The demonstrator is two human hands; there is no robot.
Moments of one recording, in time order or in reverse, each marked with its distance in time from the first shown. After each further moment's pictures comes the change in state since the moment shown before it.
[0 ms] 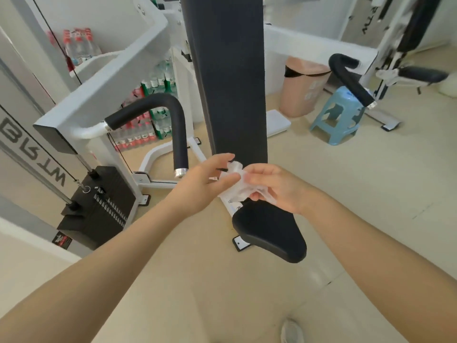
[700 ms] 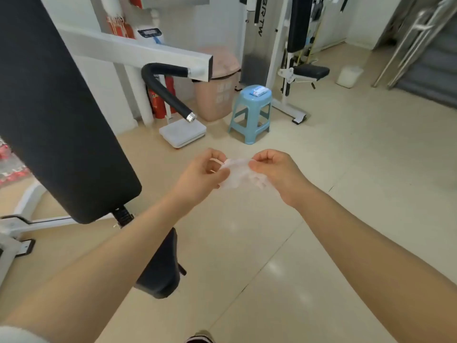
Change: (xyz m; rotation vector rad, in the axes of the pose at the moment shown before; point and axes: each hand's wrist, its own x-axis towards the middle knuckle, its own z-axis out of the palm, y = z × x) left_hand 0.206 0.240 0.359 -0.293 -0.159 -0.001; right_hand -0.241 -0.006 -0.393 -0.113 0.835 -0.053
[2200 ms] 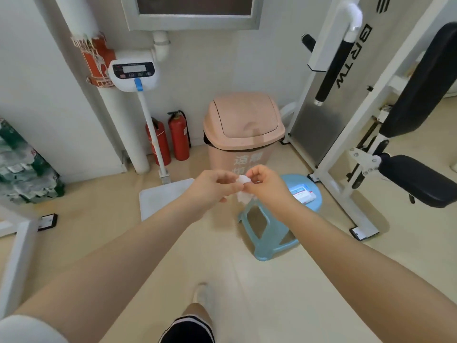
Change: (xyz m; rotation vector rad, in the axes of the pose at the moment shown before) left_hand 1.057 -0.011 -0.039 -0.164 0.273 -0.305; right_hand 1.083 -0.096 -0.149 -0.238 -0.388 -0.075
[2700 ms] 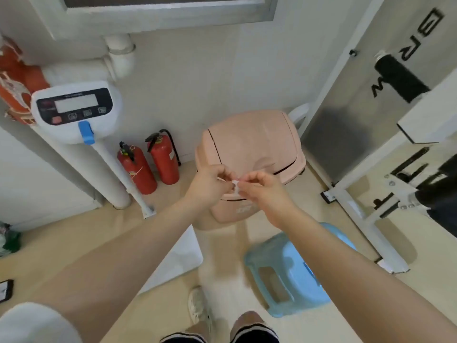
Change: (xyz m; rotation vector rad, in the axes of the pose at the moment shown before) left_hand 0.424 0.026 -0.123 0.192 0.042 0.056; right_hand 0.409 -0.018 0.008 0.379 0.027 0.165
